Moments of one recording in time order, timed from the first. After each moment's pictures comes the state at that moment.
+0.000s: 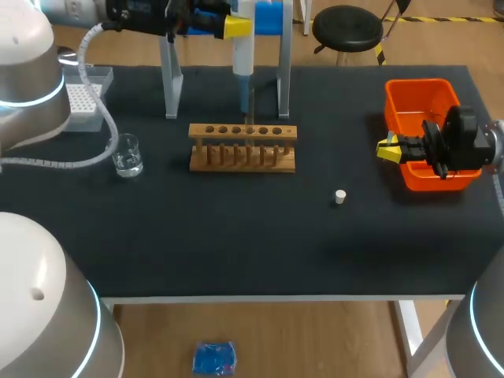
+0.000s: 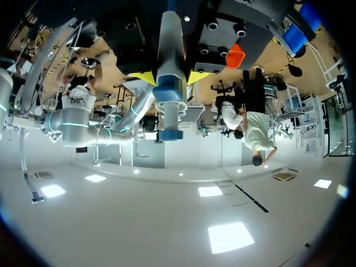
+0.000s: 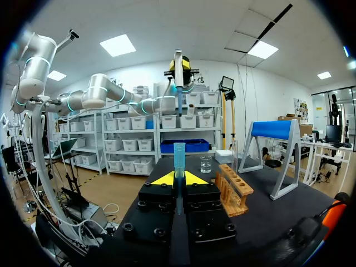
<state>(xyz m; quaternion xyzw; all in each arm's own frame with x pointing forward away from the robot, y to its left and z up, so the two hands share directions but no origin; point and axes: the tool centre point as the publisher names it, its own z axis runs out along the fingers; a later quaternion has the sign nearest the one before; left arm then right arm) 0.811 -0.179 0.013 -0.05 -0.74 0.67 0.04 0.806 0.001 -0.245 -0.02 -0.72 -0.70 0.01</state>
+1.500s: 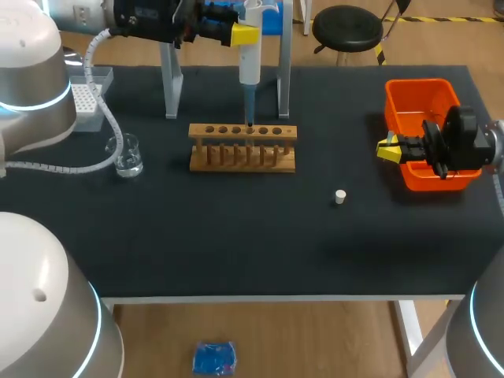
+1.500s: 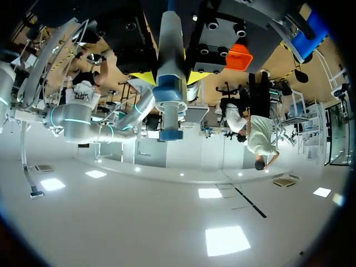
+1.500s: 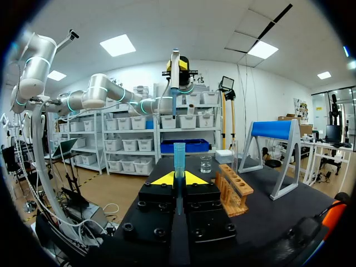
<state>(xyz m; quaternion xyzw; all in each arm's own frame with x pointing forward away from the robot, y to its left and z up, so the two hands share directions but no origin) 0.802 -0.187 0.007 -0.04 -0.74 0.67 0.07 0.805 0.002 -0.245 -0.01 -0.72 -0.70 0.01</state>
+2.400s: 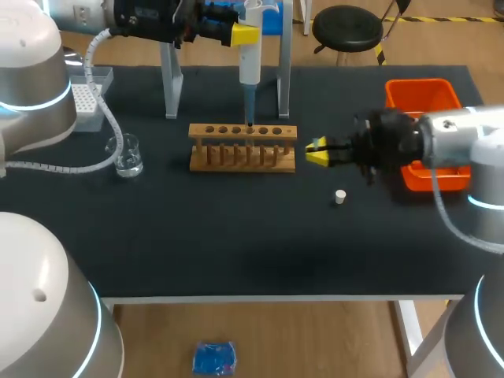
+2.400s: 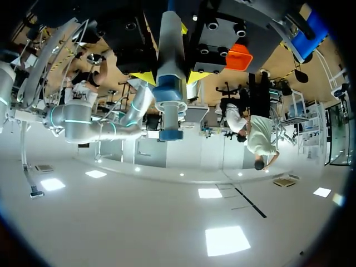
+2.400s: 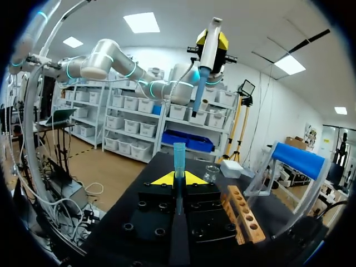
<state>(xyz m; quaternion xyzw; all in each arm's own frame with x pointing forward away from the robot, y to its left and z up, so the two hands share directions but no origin) 0.802 -0.188 0.007 -0.04 -0.74 0.67 0.07 0.792 0.137 -0.236 0.09 -0.74 -0.66 -0.06</state>
